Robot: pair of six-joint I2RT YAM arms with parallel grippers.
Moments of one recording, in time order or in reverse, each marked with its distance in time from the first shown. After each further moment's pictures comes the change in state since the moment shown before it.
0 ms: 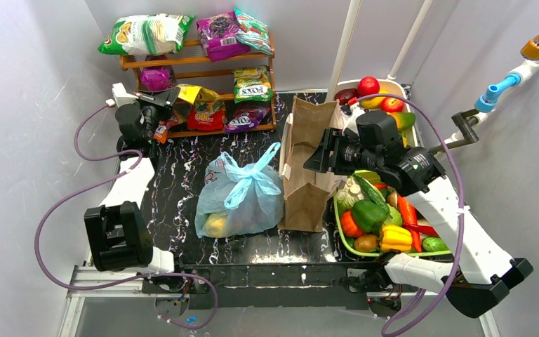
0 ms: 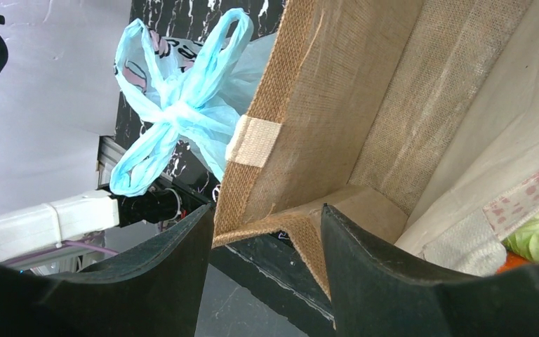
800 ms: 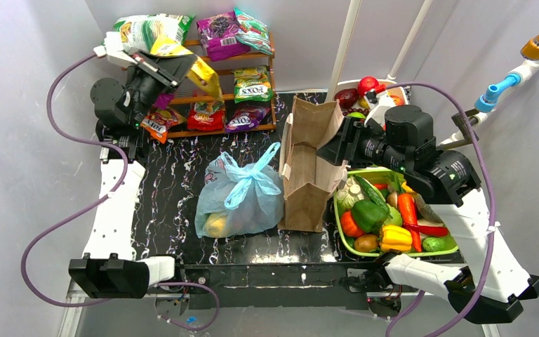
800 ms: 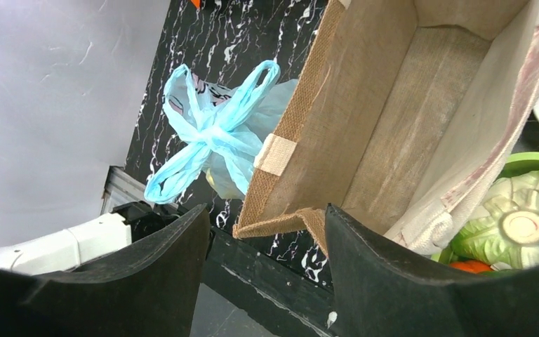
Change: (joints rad) left arm -0.113 -0.206 0.388 -0.328 0.190 0.156; right arm 0.000 -0.048 0.185 -0.088 0.083 -0.039
